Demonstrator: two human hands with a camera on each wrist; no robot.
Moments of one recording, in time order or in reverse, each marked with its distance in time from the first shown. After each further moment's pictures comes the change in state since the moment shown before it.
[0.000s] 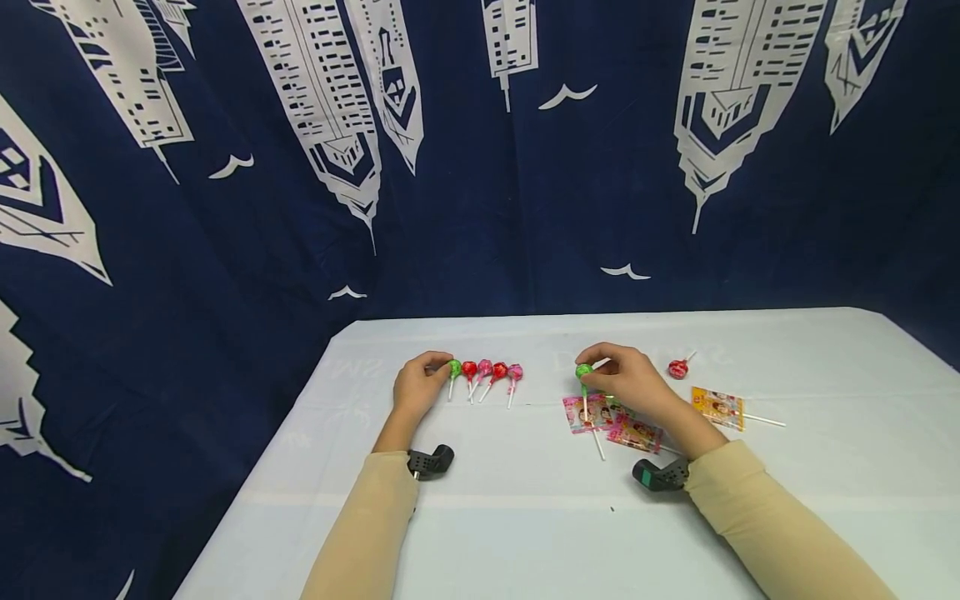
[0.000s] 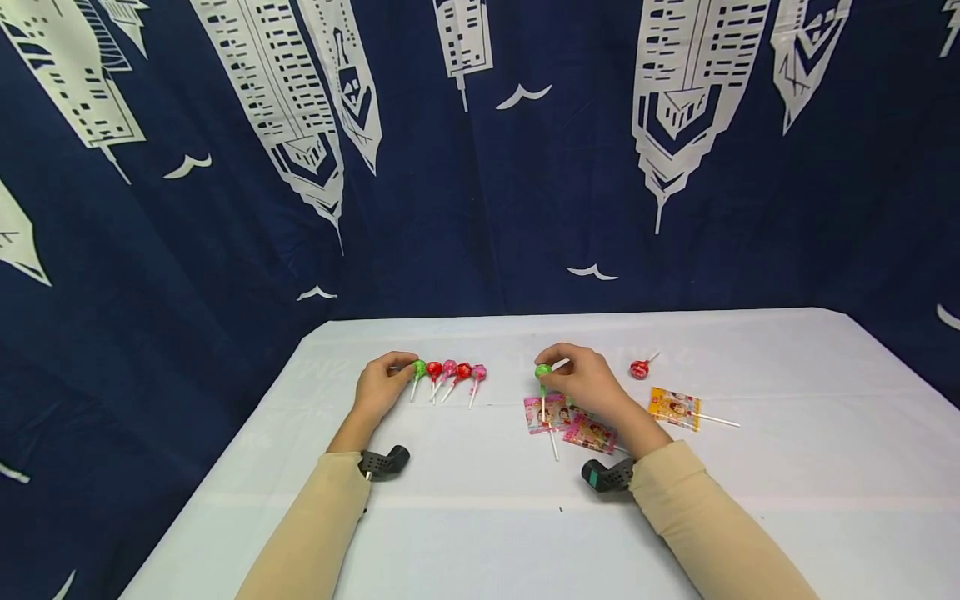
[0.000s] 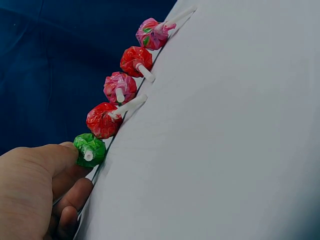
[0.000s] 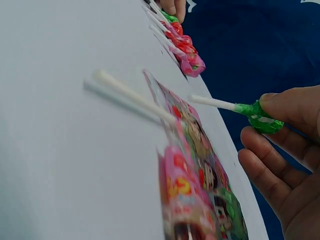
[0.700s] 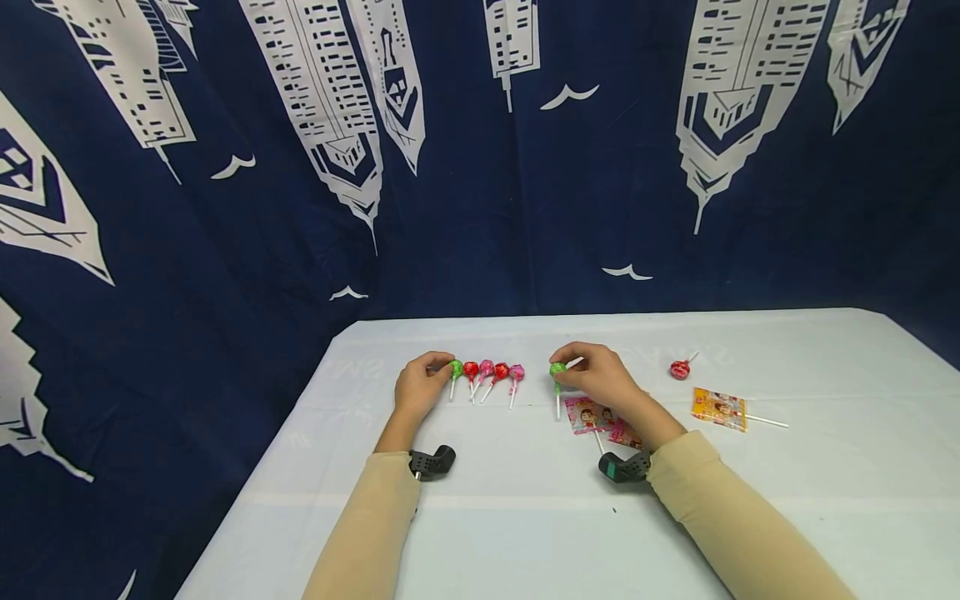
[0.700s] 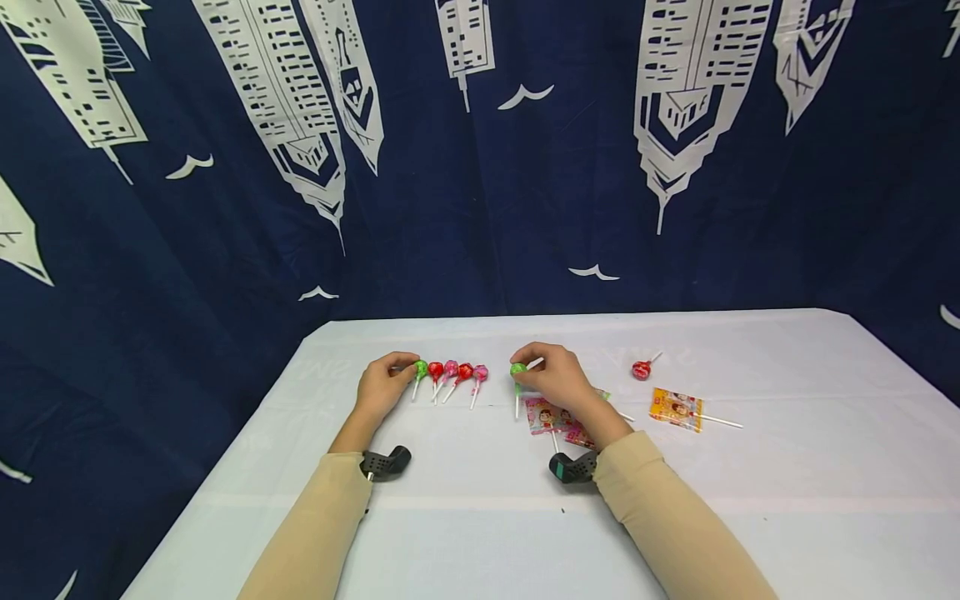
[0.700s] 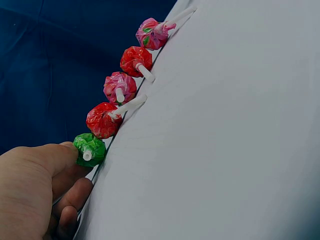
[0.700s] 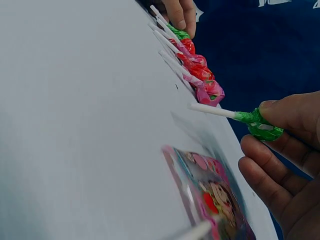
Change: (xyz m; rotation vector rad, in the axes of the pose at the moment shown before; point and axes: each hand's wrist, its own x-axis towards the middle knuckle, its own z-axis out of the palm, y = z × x) left_hand 0.001 -0.001 0.000 -0.003 -0.001 0.002; right_hand 0.023 -0.016 0.031 0.033 0.015 0.028
